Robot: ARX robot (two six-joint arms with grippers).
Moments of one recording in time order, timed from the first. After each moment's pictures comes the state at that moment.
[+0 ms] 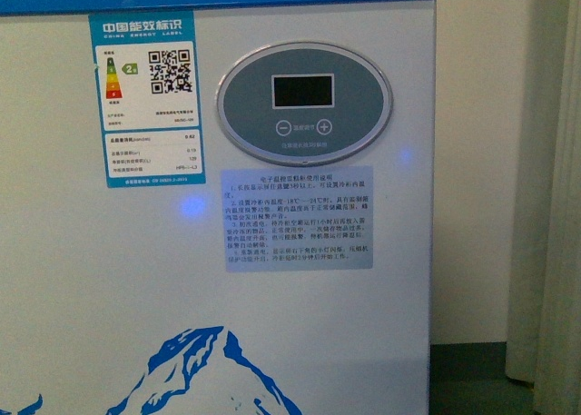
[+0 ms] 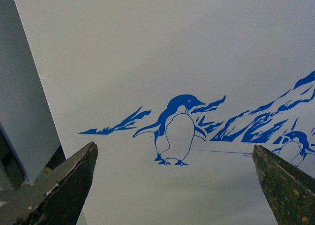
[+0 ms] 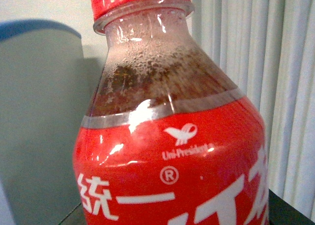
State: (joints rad) left arm 0.00 0.00 0.01 -0.01 0.00 0.00; right arm 0.13 0.35 0.36 0.30 0.33 -0.02
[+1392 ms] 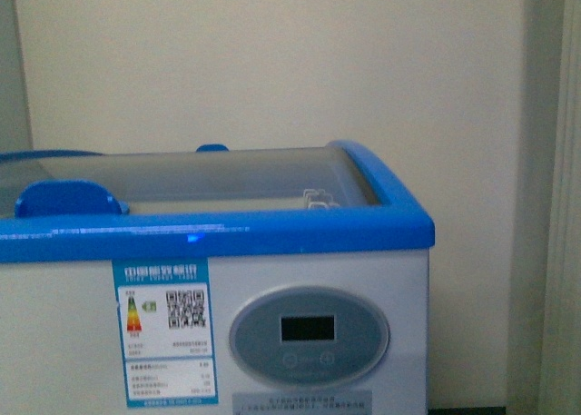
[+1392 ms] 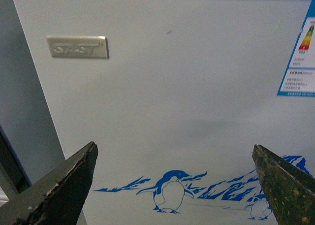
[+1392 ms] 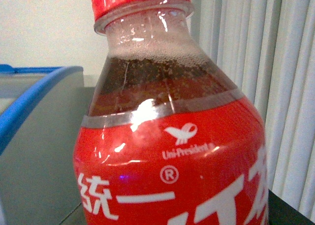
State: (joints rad) left arm 0.00 0.00 0.01 -0.01 0.00 0.00; right arm 0.15 0.29 0.30 0.32 0.37 -0.10
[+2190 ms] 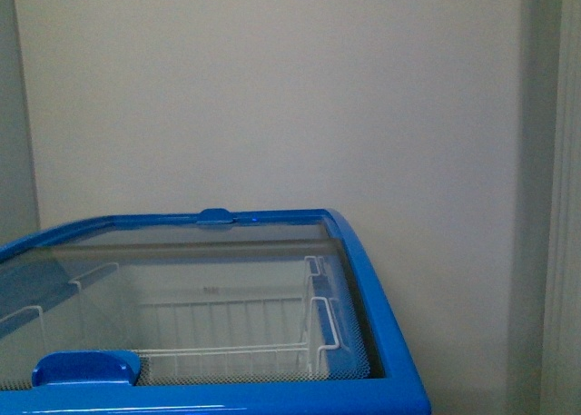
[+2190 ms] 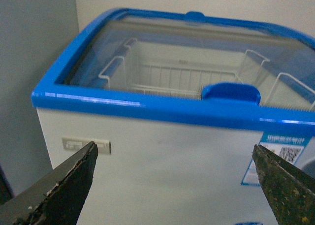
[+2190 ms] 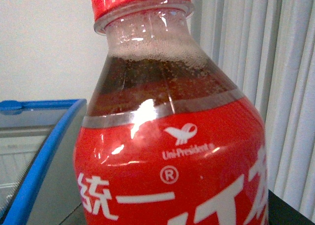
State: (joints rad) left arm 0.13 0.27 0.05 0.26 0.15 -0.07; right arm 0.15 0.29 0.30 0.32 0.37 -0.10
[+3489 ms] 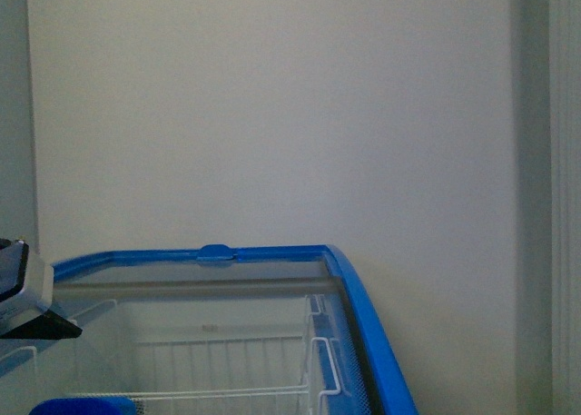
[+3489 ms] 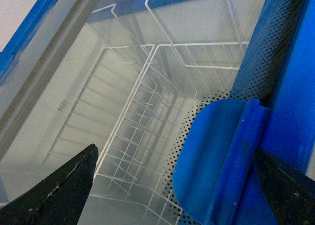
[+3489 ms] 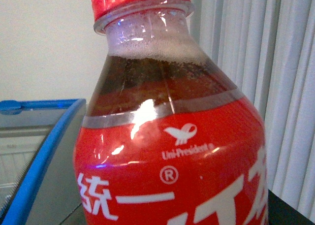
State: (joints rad) left arm 0.12 1.63 1.05 0.00 0.79 1.17; right arm 0.15 0.29 0.30 0.32 0.37 -0.10
